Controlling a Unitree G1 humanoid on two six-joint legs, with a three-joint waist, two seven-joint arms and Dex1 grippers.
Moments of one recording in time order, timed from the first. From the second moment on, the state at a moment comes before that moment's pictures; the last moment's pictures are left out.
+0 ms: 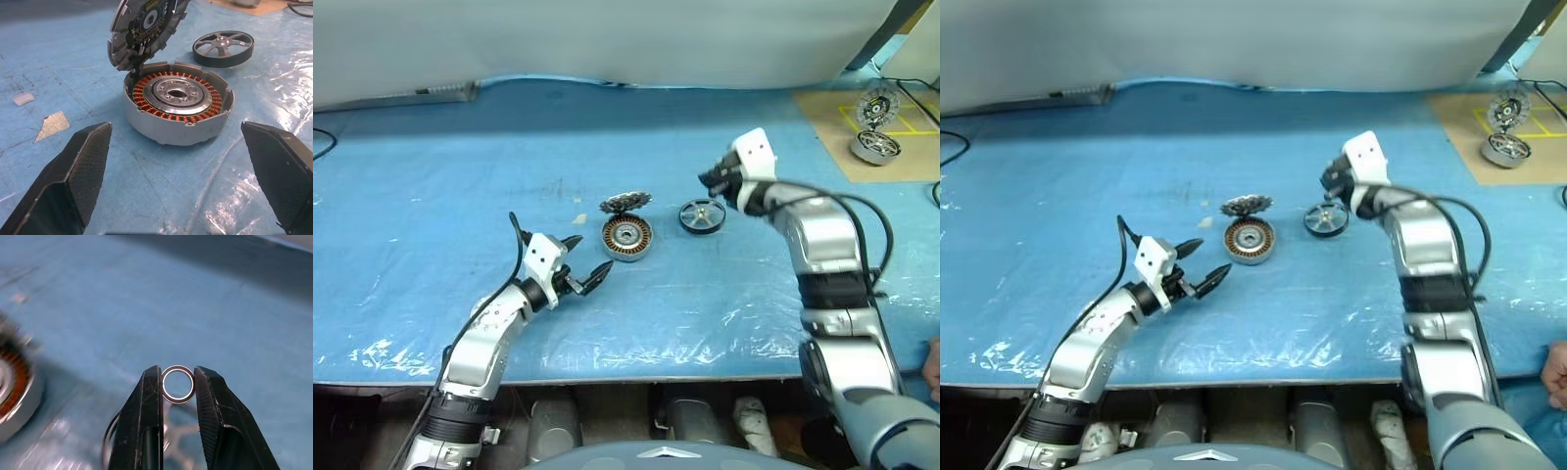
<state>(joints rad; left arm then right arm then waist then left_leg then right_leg) -0.07 0.29 -0.07 -0.14 -0.26 0.20 -0.63 -0.52 -0.48 -0.01 -0.14 0.10 0.82 0.61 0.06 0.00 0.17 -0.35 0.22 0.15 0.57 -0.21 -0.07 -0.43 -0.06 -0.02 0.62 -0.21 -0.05</state>
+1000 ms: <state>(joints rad) -0.09 0.28 -0.08 -0.09 -0.22 0.13 -0.60 -0.53 -0.19 0.26 -0.07 0.04 0.75 0.43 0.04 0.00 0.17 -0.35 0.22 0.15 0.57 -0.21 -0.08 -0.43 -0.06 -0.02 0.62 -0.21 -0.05</state>
